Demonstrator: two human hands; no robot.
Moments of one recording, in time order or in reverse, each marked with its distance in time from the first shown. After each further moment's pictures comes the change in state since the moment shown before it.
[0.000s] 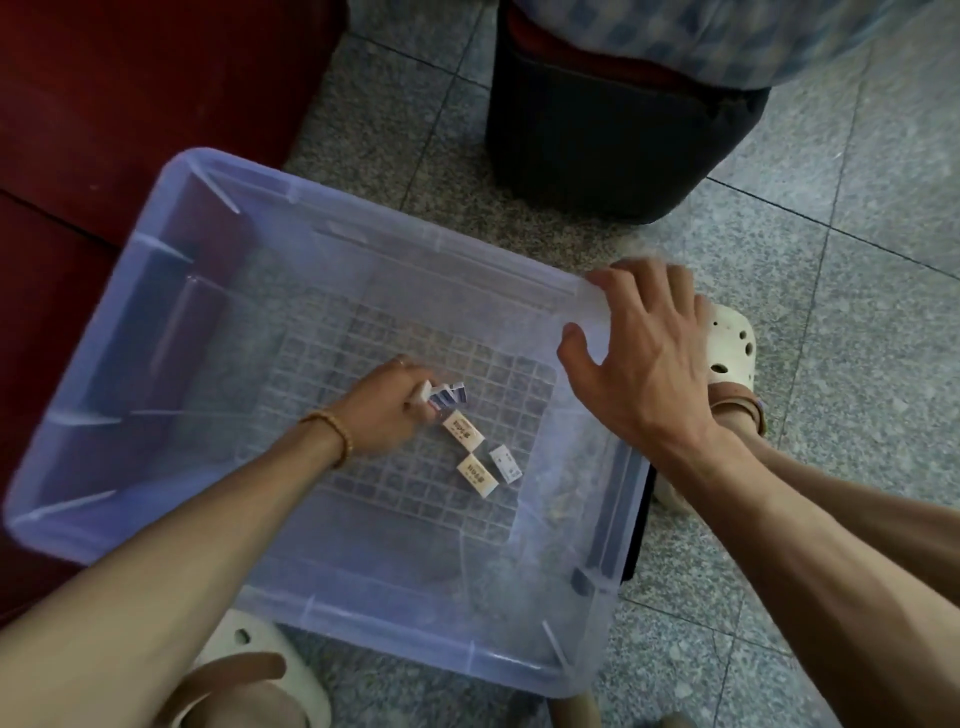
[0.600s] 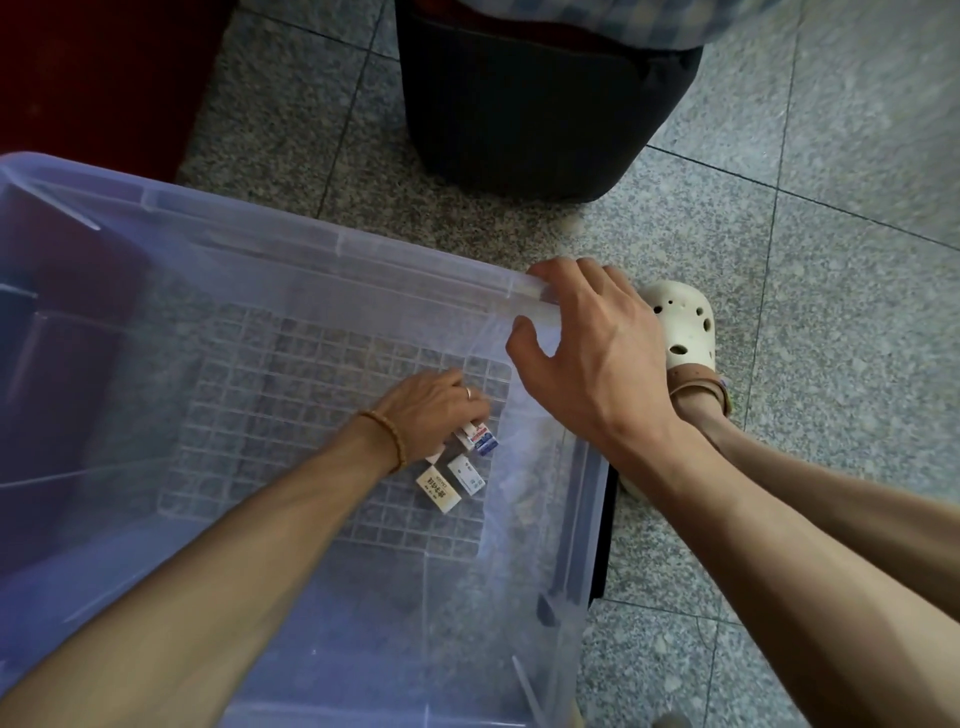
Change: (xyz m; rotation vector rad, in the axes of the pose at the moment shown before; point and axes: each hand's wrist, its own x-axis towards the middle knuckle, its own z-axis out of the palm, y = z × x) left_hand 0.079 0.028 0.061 0.600 -0.071 0.598; right_hand 0.006 0.012 0.010 0.115 0.022 0.060
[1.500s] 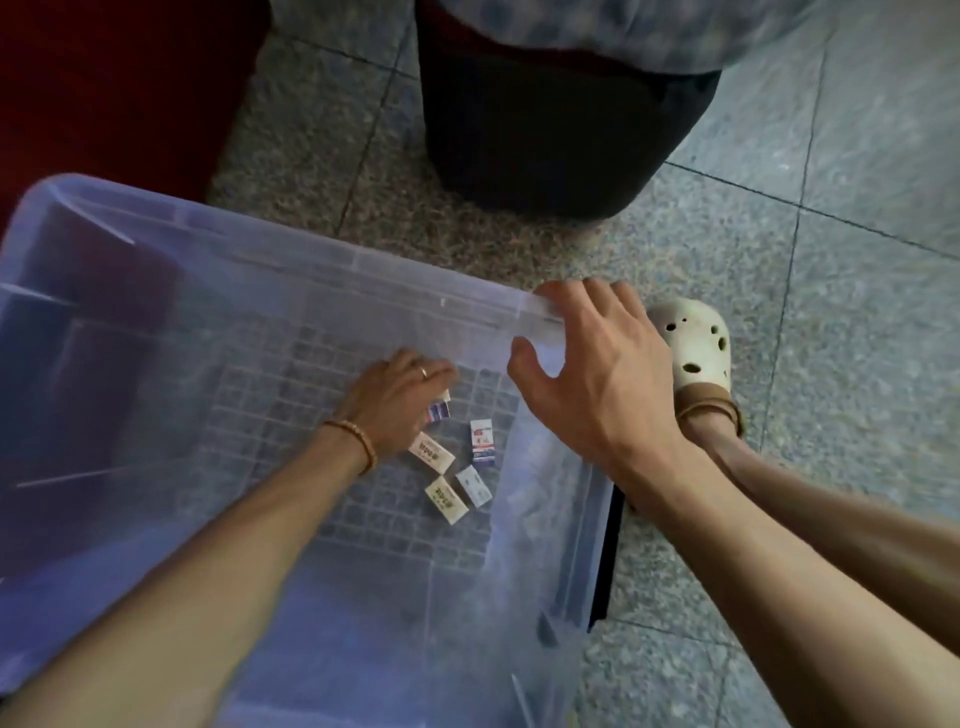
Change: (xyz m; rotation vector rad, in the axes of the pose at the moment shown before) left_hand -0.024 -0.027 -0.007 -0.036 0.065 -0.348; right_hand 0.002 -0.004 -0.006 -0.041 -0.063 0.014
